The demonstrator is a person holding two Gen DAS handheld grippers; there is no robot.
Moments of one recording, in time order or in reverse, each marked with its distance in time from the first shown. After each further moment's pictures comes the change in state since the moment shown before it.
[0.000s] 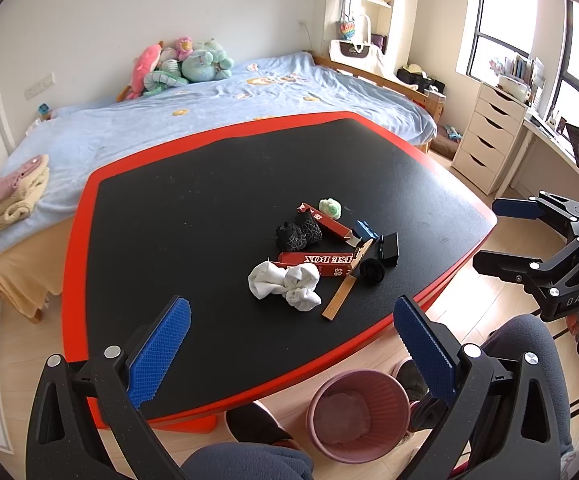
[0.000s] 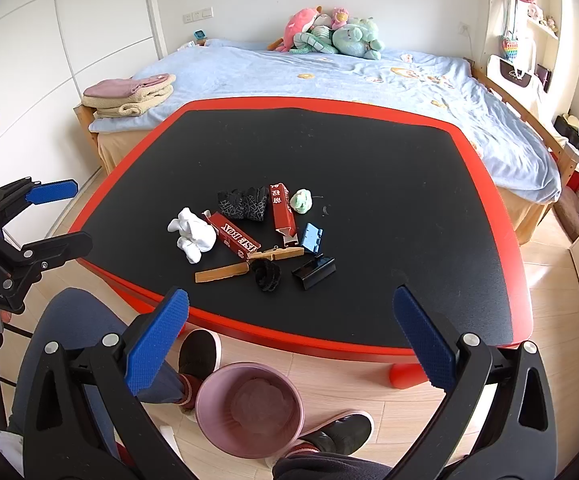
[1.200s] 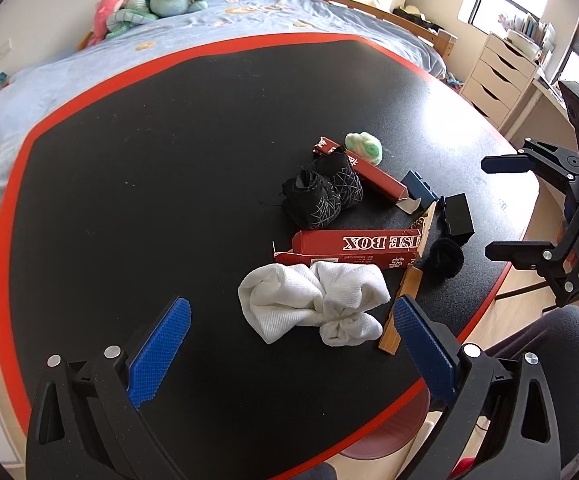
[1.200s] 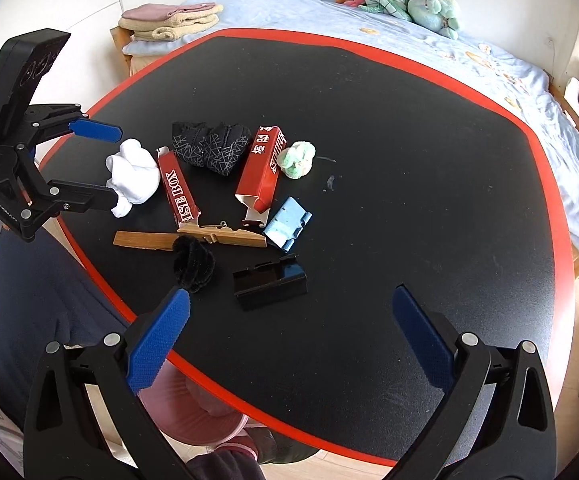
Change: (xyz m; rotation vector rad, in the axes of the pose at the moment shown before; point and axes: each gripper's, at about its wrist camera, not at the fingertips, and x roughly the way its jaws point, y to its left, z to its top) left arm 0.134 0.028 0.012 0.021 0.252 -0.089; right arm 0.125 -0.047 0.012 -0.262 0.184 0.151
